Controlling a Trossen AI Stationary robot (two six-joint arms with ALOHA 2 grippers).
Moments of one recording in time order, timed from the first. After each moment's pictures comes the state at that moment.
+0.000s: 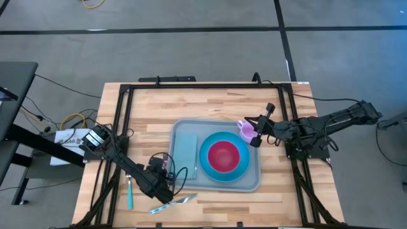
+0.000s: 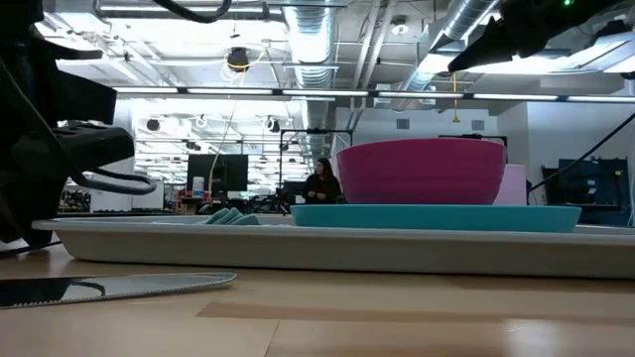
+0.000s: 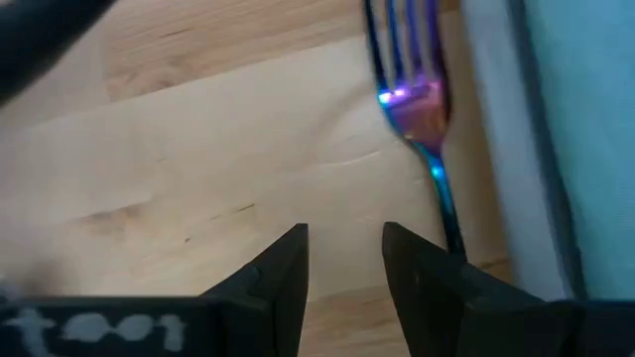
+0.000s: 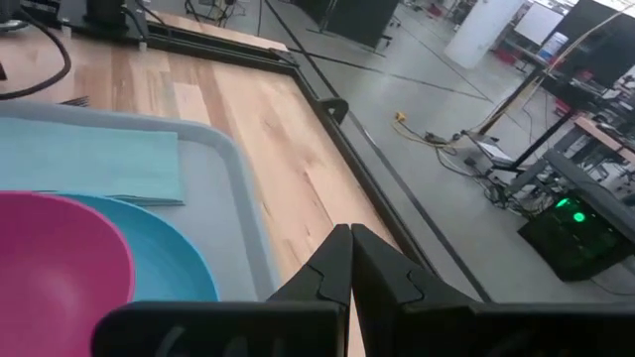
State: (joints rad) left arm -0.67 1.89 1.10 -1.08 -0.30 -2.07; right arm 0.25 0.84 0.61 -0.22 0.75 -0.14
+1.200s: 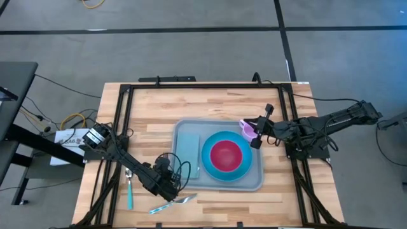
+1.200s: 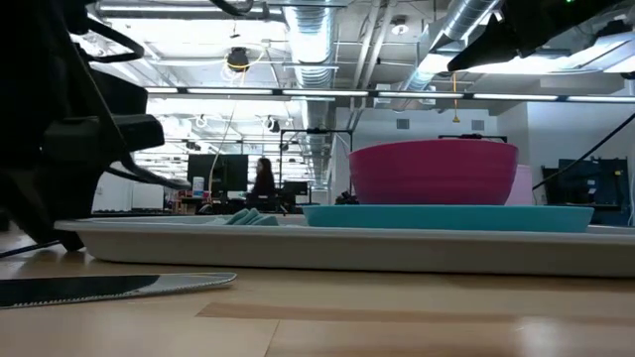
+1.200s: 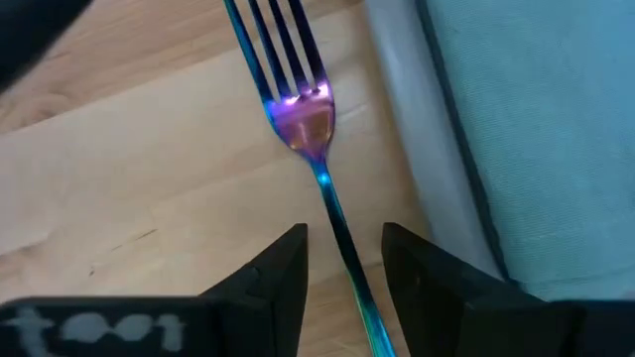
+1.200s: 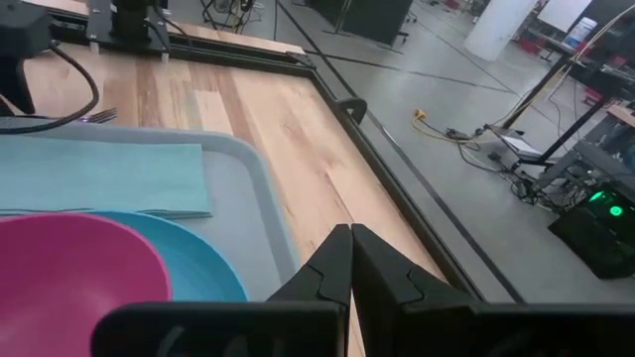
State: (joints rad) left arm -0.62 1.88 1.10 -0.95 -0.32 -1.90; right arm 0.25 0.84 0.61 -0.22 0.70 -0.09
